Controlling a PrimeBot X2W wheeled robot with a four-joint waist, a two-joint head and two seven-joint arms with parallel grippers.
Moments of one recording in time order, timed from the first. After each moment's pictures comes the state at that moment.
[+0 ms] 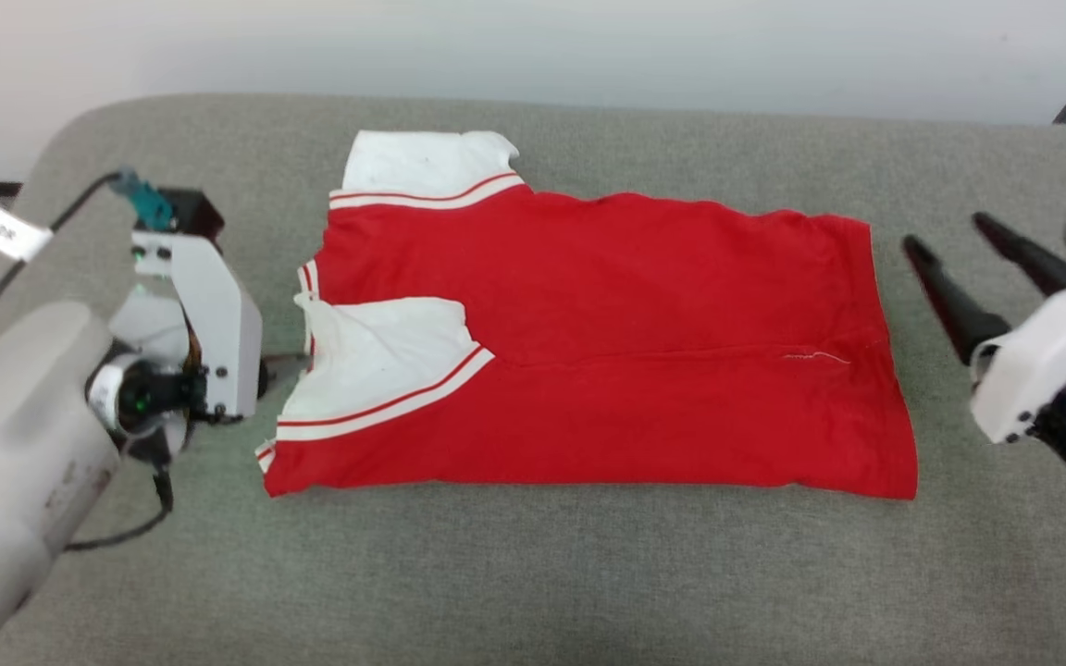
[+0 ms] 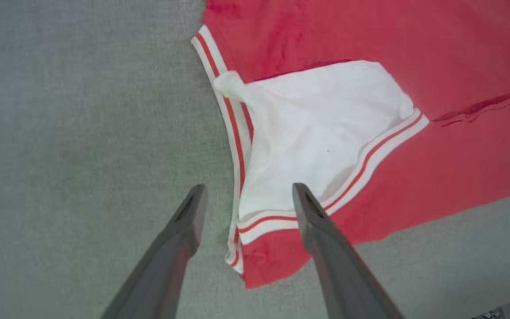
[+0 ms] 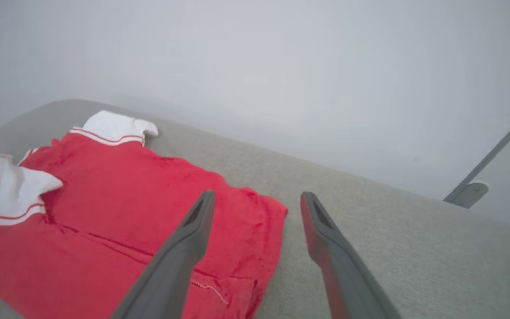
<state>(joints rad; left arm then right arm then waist) -1.08 0.66 -1.12 0.71 -1.34 -0.05 0.59 -0.57 -0.50 0.32 0.23 0.58 0.13 0.25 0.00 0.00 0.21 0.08</state>
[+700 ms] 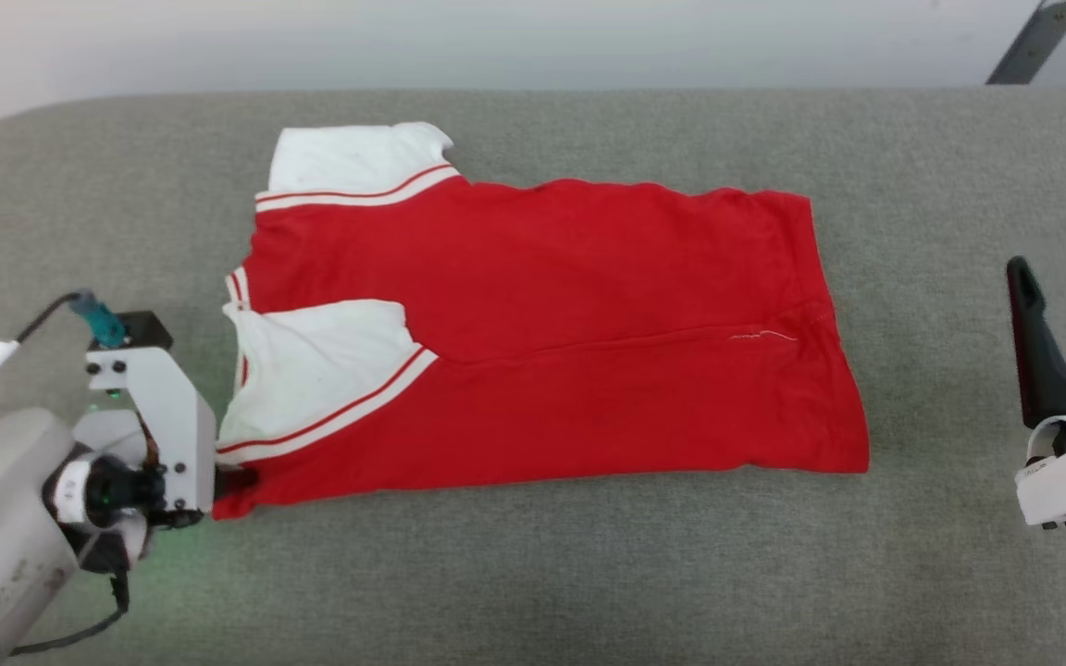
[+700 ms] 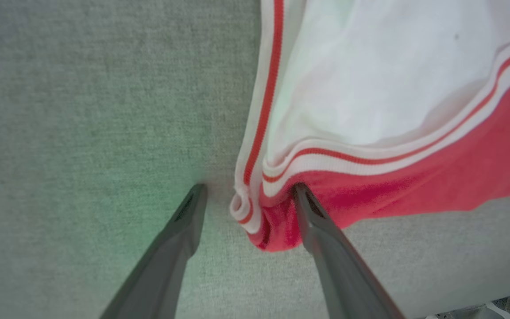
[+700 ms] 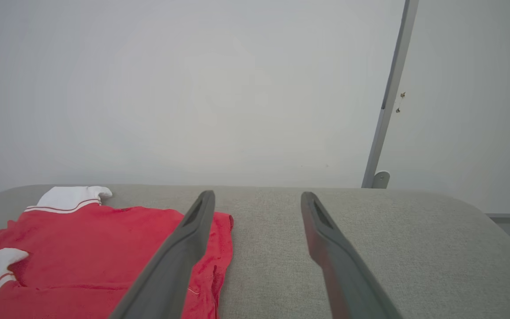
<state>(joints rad) -0.89 0.79 -1.13 0.56 -1.43 0.14 0.67 -0.22 -0.17 -0.12 -0.22 0.31 0.13 0.22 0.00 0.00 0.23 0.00</state>
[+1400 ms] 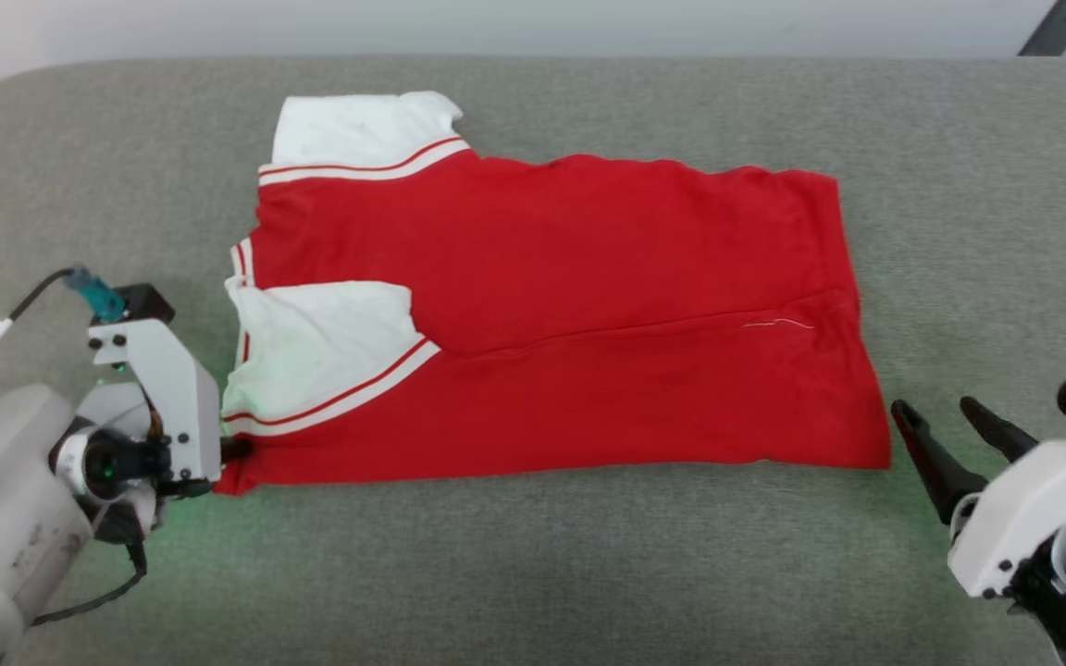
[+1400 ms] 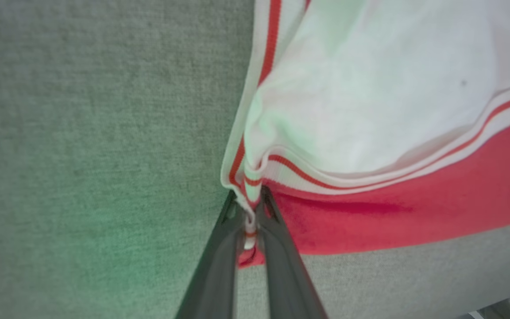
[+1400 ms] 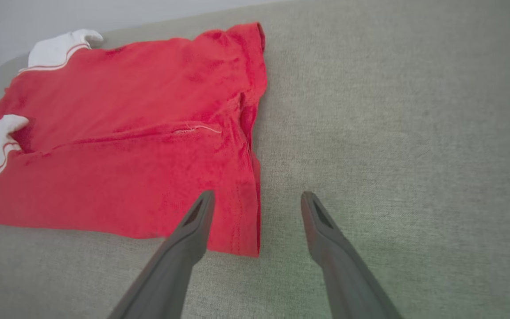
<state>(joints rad) -0.91 0.70 -1.10 0.71 -1.47 0.02 0.65 -0.14 -0.14 -0.08 -0.21 0.39 0.13 0.63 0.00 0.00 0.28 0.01</state>
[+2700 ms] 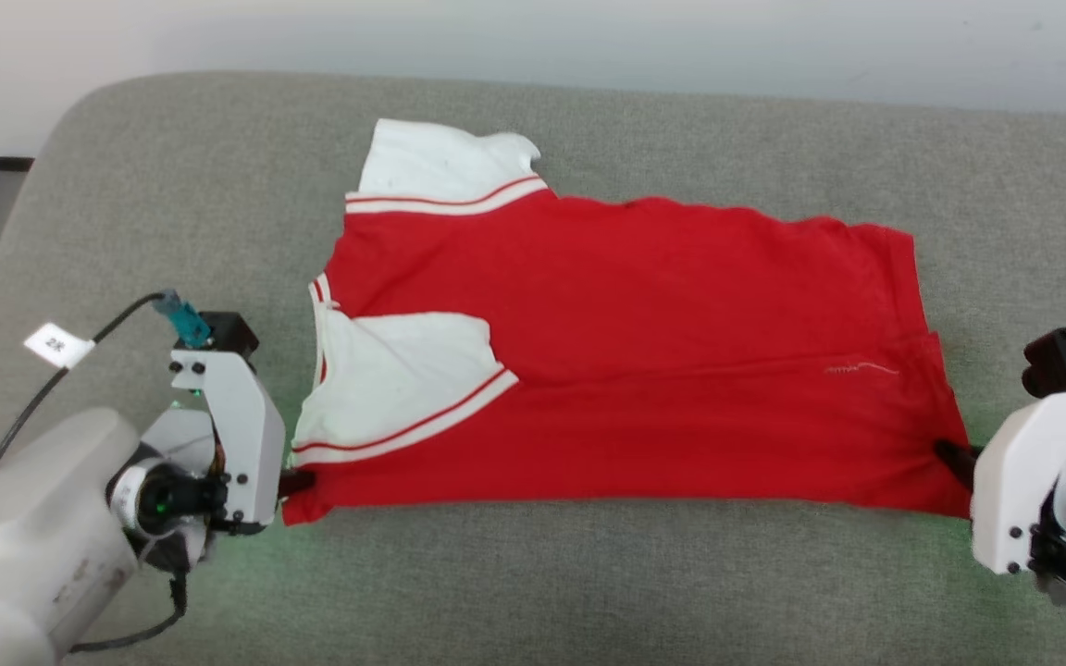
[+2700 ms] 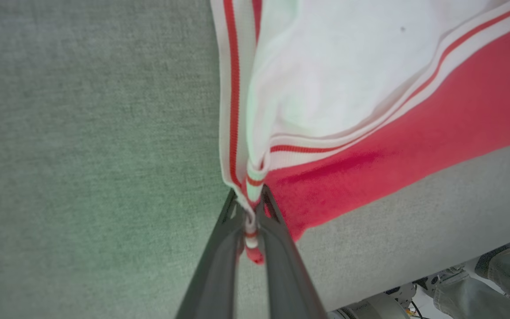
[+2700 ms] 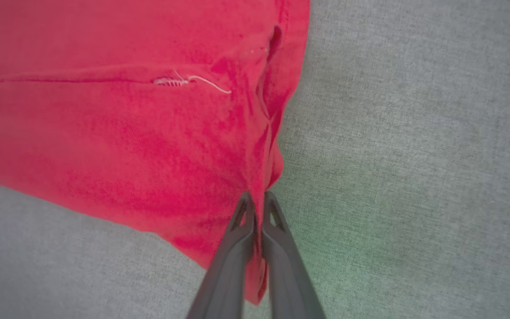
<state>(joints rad) -0.90 0.70 -1.13 0.60 -1.43 -0.01 0.65 -0.29 -0.27 -0.01 0.04 0.40 0.13 0.89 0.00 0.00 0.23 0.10</state>
